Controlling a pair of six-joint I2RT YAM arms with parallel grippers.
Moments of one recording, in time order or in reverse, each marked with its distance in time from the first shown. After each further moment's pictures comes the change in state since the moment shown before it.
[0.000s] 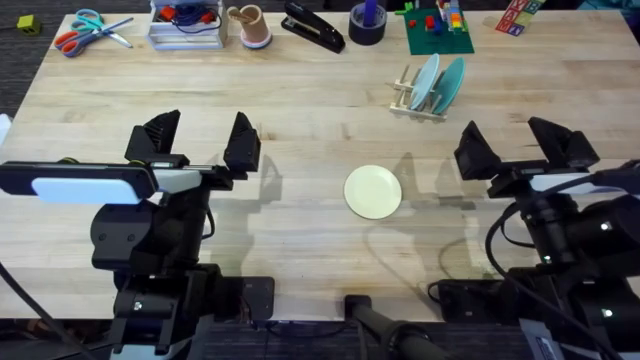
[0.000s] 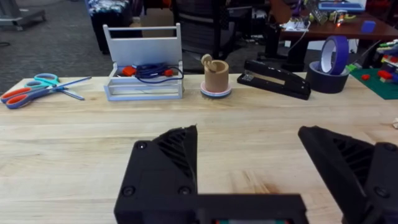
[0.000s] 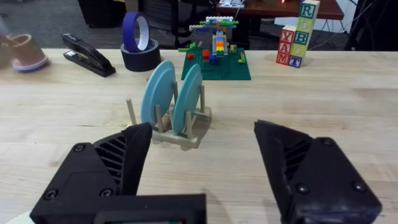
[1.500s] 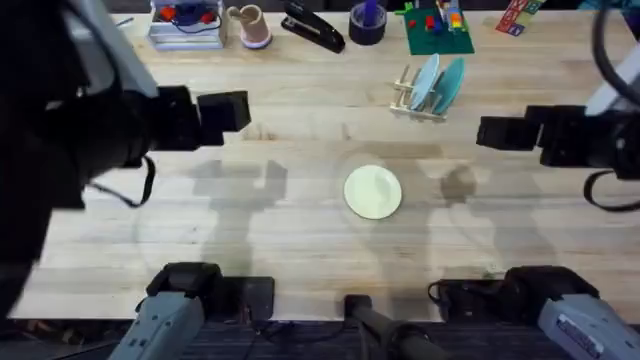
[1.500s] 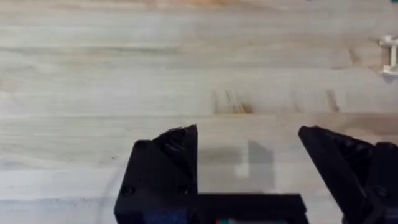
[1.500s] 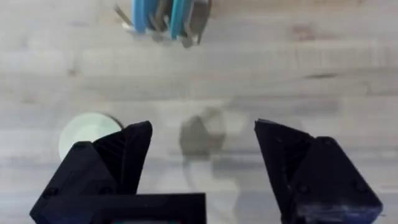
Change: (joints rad) left arm 0.000 0.768 0.912 -0.870 0.043 -0.043; right arm 0.000 0.823 0.889 -0.894 0.000 0.065
